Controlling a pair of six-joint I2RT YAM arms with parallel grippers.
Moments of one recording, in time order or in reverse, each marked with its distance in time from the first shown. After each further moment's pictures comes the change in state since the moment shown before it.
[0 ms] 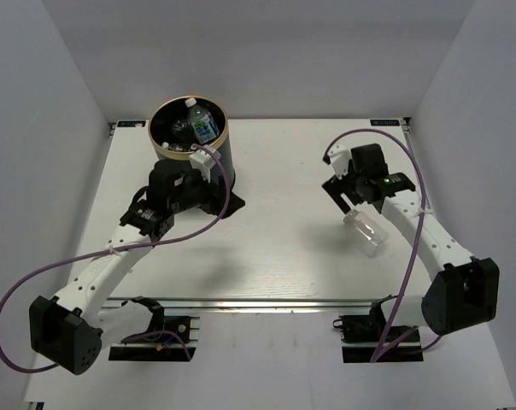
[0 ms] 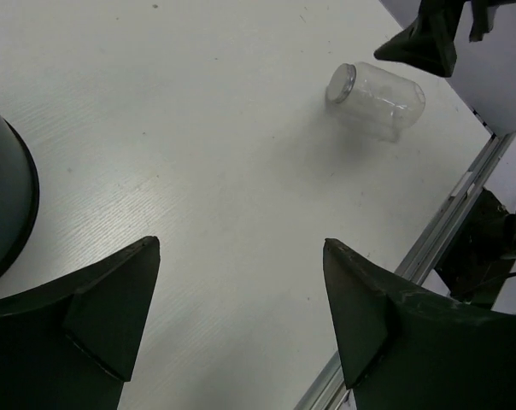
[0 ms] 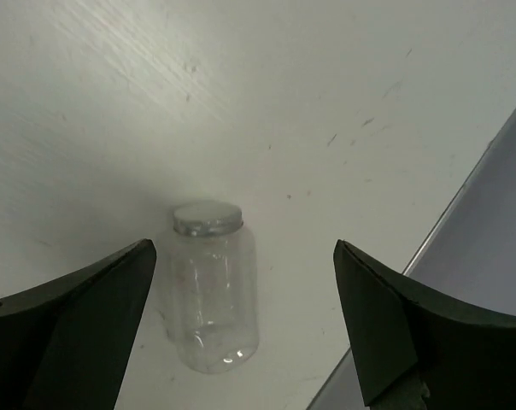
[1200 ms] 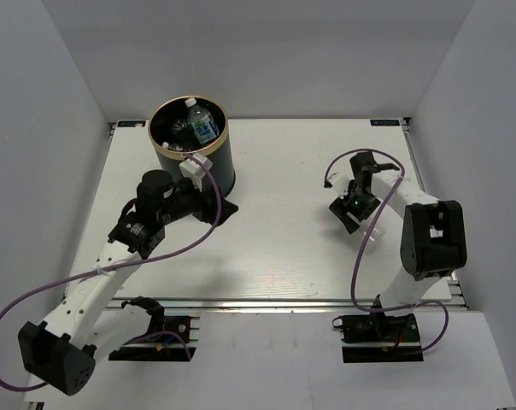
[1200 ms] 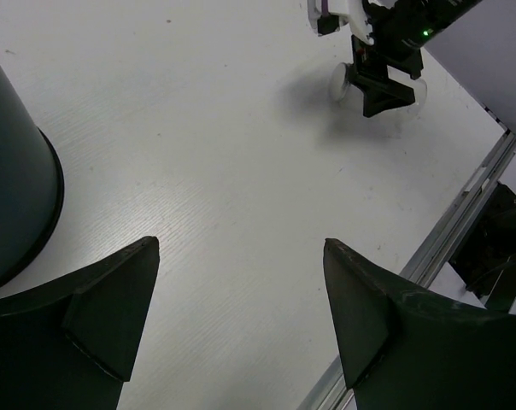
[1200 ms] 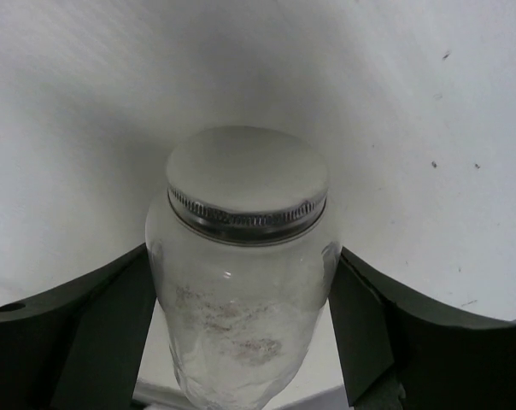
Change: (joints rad) left arm 0.000 -0.131 -0.054 -0.036 -0.026 0.045; right arm -0.169 0.351 -0.037 -0.175 -0.134 -0.179
